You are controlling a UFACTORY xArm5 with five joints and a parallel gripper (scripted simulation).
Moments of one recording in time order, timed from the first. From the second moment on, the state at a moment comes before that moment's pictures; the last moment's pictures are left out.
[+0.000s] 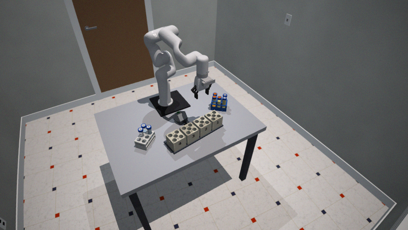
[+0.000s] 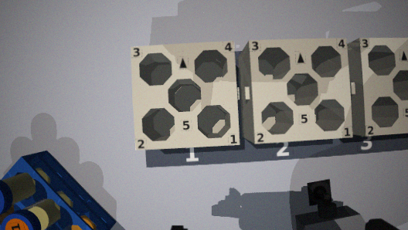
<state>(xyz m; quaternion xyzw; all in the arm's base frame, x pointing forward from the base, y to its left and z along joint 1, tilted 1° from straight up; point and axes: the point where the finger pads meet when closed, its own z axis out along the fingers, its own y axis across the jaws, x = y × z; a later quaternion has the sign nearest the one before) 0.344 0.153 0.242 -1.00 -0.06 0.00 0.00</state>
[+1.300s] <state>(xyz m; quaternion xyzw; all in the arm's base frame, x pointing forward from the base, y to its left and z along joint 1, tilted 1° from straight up) 0.388 0.092 0.240 -1.00 0.09 0.00 0.00</state>
